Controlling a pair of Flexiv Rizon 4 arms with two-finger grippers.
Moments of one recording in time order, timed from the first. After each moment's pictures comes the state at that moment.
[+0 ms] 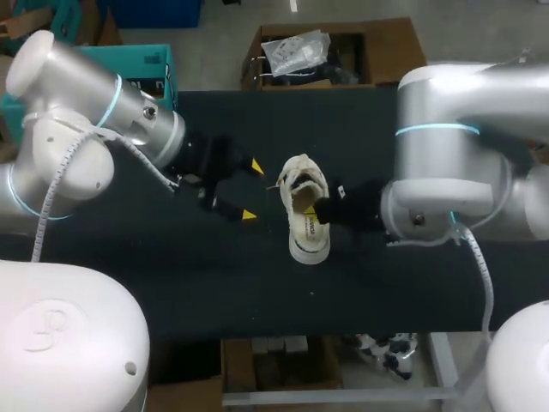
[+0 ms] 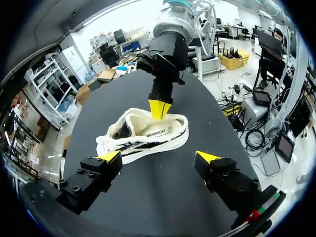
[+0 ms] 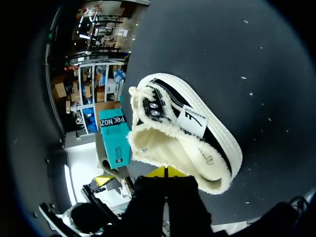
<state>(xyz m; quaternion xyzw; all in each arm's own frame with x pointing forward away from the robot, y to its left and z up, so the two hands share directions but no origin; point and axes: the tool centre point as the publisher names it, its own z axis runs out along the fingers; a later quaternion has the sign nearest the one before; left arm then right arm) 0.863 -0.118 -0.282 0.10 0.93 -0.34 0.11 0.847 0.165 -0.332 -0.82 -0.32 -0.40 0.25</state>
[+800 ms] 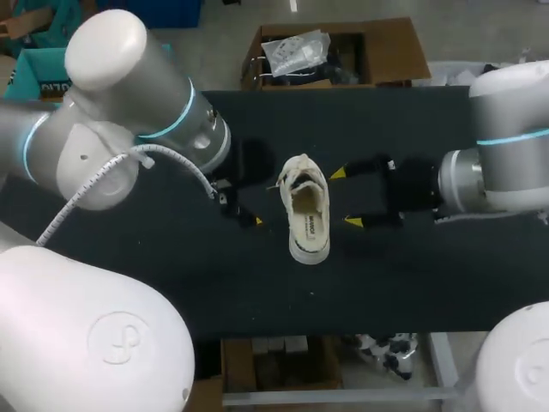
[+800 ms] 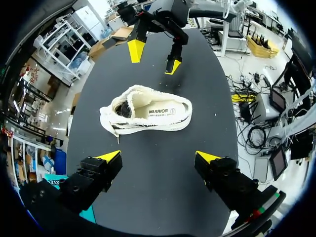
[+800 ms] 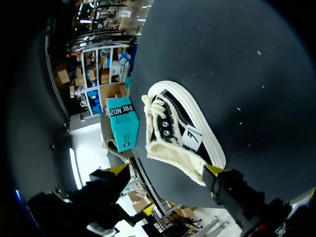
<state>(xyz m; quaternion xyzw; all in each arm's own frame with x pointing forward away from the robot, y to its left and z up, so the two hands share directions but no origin) 0.838 -0.116 -0.272 -0.04 0.97 -0.18 0.14 0.849 0.102 -0.298 -0.78 -0.38 -0.37 0.33</state>
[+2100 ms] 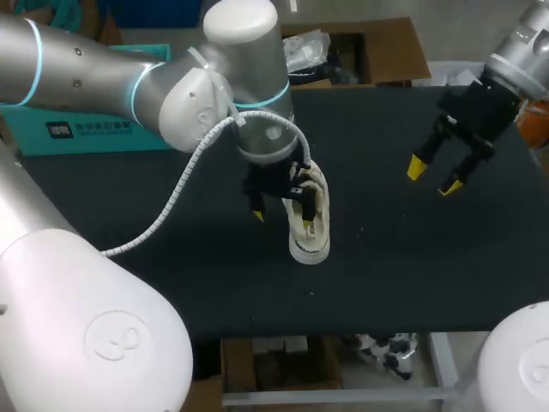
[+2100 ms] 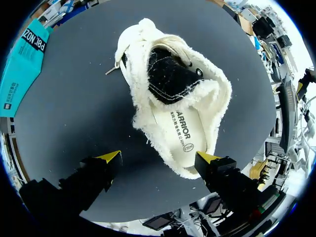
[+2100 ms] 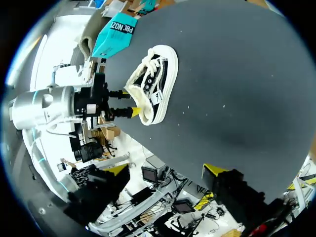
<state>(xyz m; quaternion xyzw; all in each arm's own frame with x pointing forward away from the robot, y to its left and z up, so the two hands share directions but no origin) 0.850 -0.175 -0.354 -0.59 0.80 -0.06 -0.03 0.822 -0.047 -0.239 -0.54 -0.77 -0.13 0.30</state>
